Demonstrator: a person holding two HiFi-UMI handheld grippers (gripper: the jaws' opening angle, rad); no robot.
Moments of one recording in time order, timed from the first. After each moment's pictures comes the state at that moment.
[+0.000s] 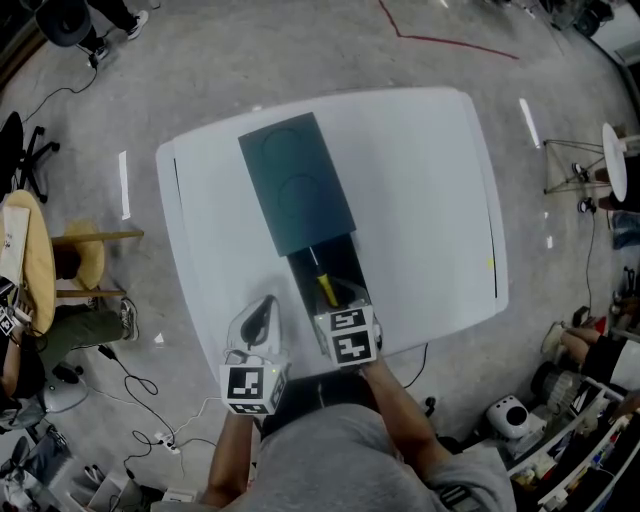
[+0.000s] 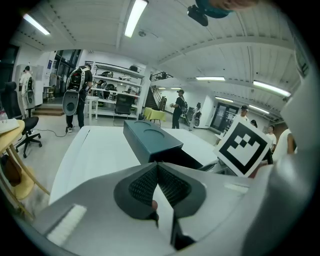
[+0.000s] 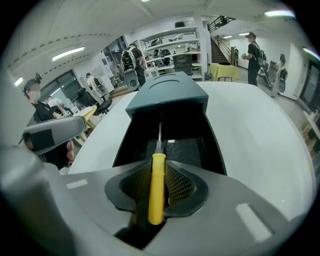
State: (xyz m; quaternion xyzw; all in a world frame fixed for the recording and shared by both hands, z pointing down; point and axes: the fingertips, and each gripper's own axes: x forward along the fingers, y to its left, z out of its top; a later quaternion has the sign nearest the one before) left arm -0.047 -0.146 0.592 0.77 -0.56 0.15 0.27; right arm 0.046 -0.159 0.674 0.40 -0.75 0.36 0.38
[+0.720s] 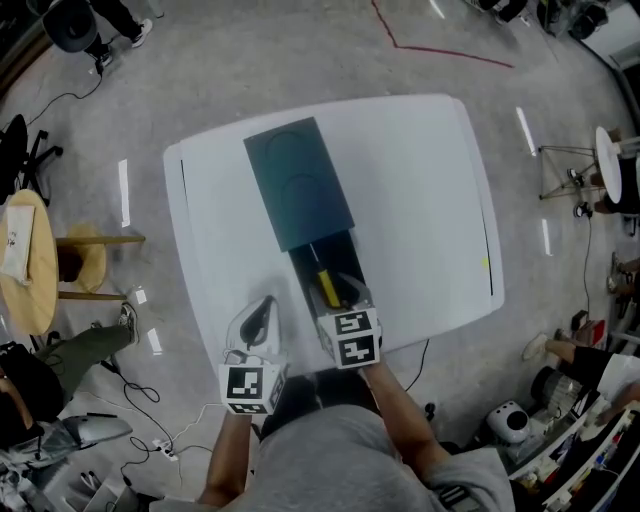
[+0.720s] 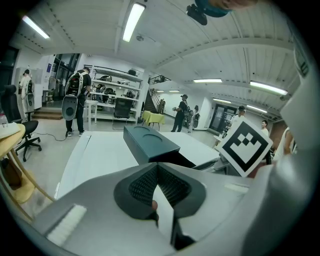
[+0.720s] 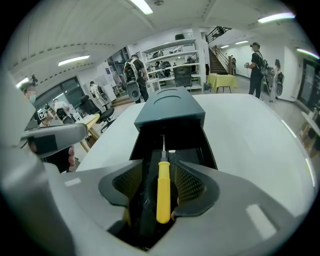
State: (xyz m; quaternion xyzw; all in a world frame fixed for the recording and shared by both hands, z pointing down) left arm -0.051 -0.137 0.573 0.78 -0.56 0.14 0.25; right arm 0.045 -0.161 0.650 0.42 -0.78 0.33 0.33
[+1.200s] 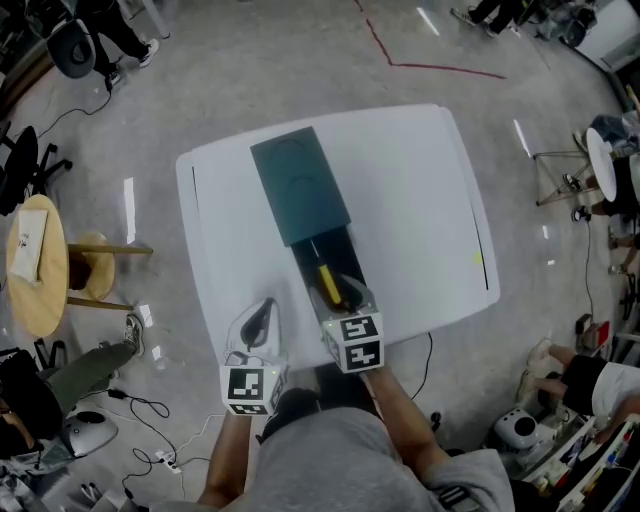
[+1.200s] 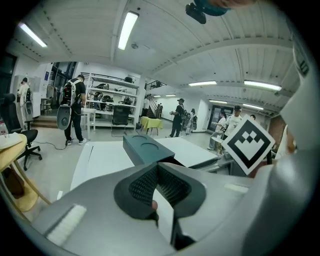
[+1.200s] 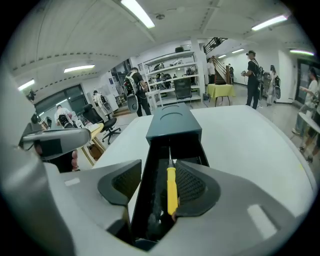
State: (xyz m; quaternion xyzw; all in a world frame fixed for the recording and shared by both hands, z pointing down) left arm -0.053 -0.115 0.535 0.79 -0.56 0.13 0.21; right arm 0.046 -0.145 0.603 0.44 -0.80 0.30 0.28
